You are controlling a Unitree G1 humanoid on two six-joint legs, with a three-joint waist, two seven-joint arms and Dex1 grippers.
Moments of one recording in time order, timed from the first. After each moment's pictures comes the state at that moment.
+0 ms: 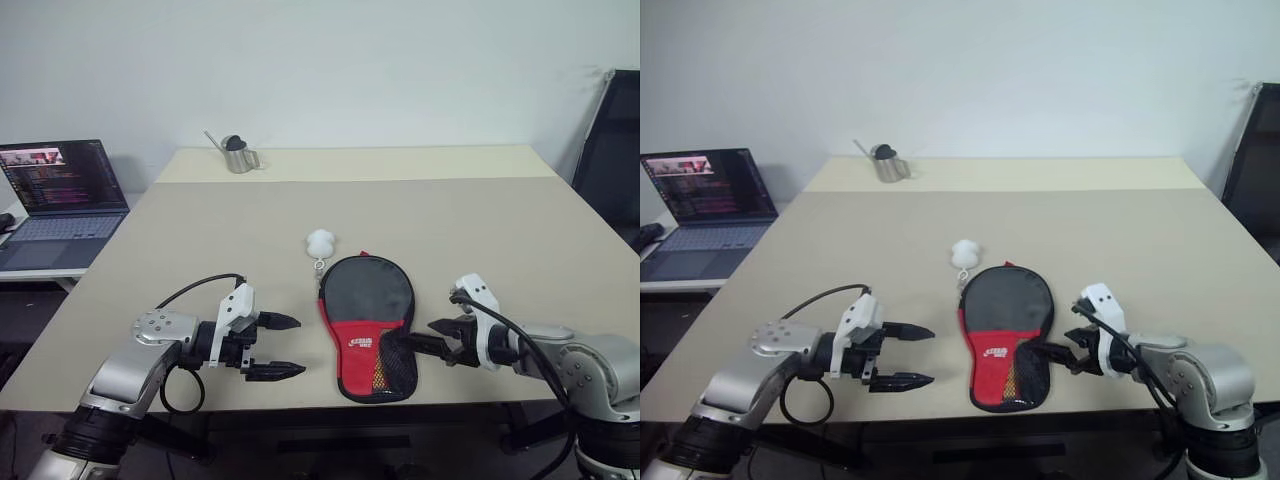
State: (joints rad) left arm -0.29 0.76 -0.08 -0.05 -0.42 0.35 -1.29; right arm -0.37 -0.47 -0.18 -0.49 0.63 1.46 0.52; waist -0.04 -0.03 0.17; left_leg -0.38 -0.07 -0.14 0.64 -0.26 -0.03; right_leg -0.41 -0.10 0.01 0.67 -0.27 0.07
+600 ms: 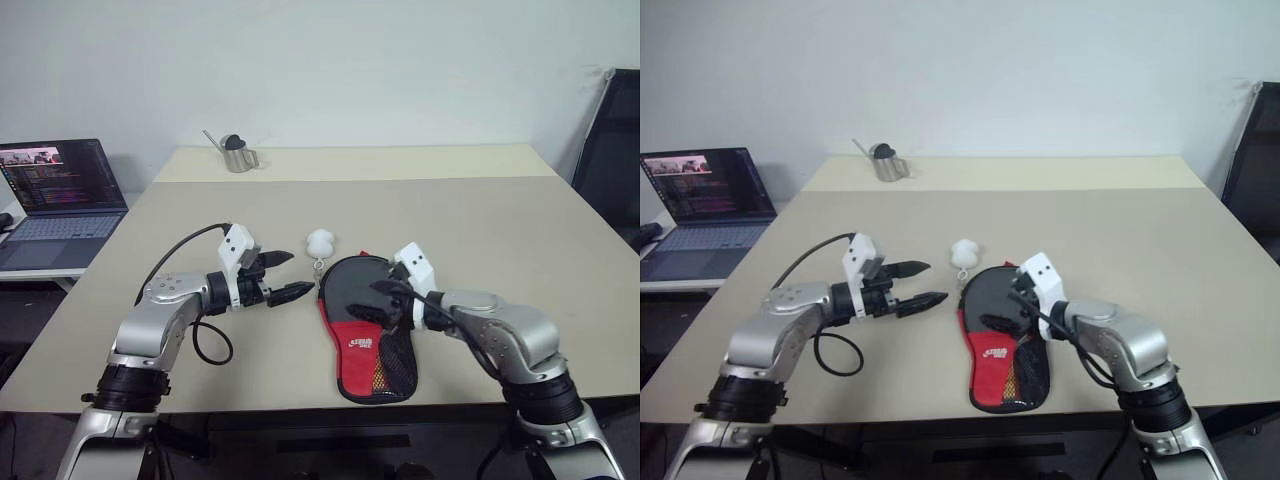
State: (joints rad) left arm -0.54 0.62 0.01 0.14 -0.36 0.44 -0.94; right arm -0.54 -0.34 0.18 -0.22 0.46 1.02 0.52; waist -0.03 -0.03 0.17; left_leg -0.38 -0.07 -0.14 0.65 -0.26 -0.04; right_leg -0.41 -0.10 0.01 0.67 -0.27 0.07
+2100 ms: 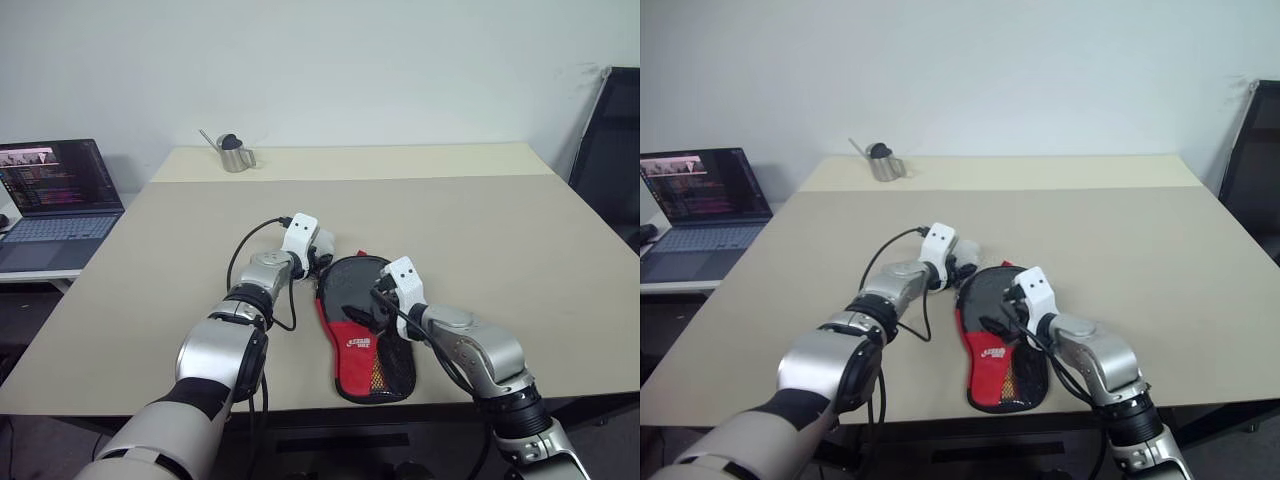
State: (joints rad) left arm -1.18 0.21 0.03 1.34 0.02 0.12 -0.49; right arm -0.48 -0.22 0.18 -0.14 0.33 0.90 0.39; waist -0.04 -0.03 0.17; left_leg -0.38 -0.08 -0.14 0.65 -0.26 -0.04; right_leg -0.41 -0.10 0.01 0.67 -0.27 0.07
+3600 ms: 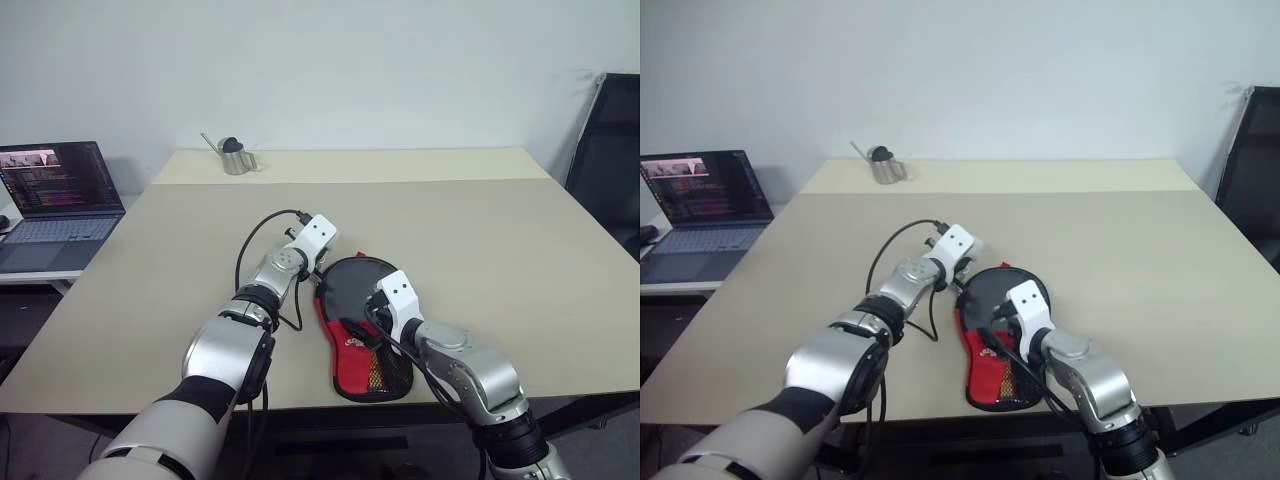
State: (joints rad) left arm -1.20 0.17 -0.09 1.39 0.30 -0.06 -0.31; right arm -0.33 -0.16 0.26 -0.29 0.22 0.93 0.32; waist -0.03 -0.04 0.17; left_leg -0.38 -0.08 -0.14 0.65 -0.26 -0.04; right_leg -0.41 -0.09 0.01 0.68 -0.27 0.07
